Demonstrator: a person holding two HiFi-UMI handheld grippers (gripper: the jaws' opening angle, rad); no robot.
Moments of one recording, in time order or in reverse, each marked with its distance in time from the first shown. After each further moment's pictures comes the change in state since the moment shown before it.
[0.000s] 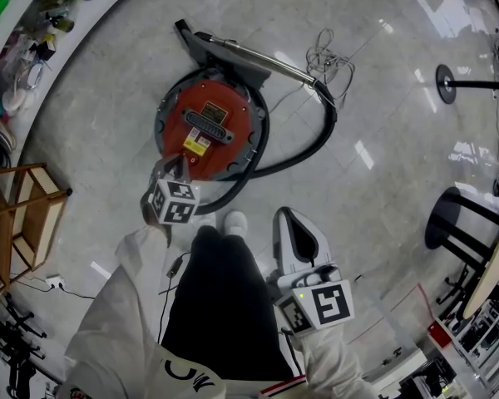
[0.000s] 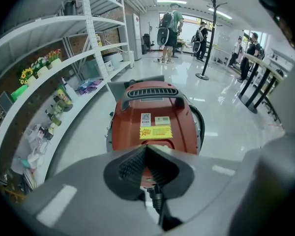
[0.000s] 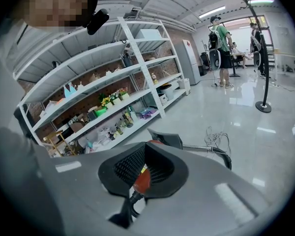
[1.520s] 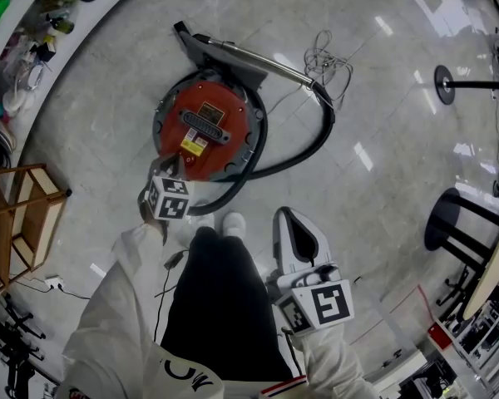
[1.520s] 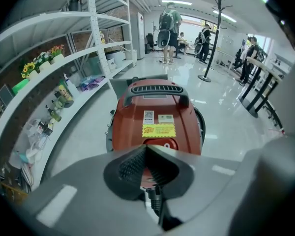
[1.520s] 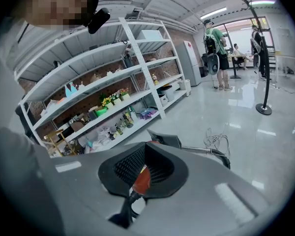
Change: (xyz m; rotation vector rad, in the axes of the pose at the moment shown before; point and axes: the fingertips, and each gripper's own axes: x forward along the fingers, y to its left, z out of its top) left arm 0.008 0.005 -0.005 -0.051 0.007 -0.007; right arm -0.005 -0.006 0.002 -0.012 -0.005 0.000
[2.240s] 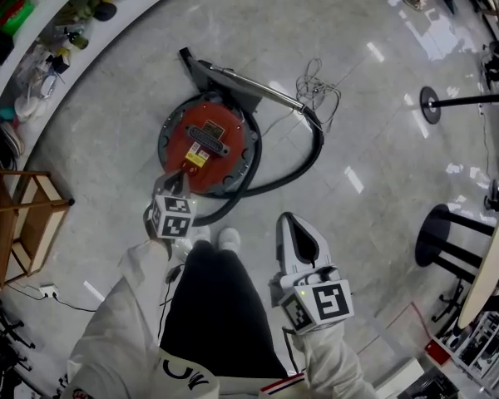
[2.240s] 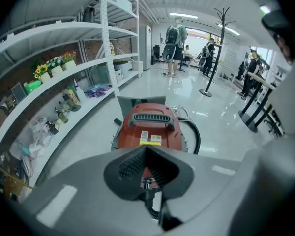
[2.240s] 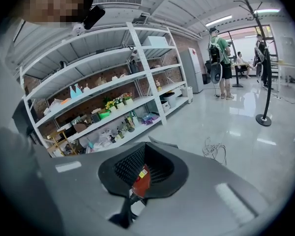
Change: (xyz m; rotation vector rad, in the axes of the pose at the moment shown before) left arm -0.055 -0.009 0.032 -0.084 -0.114 0.011; right arm -0.026 0.008 0.028 -0.065 -0.047 0.007
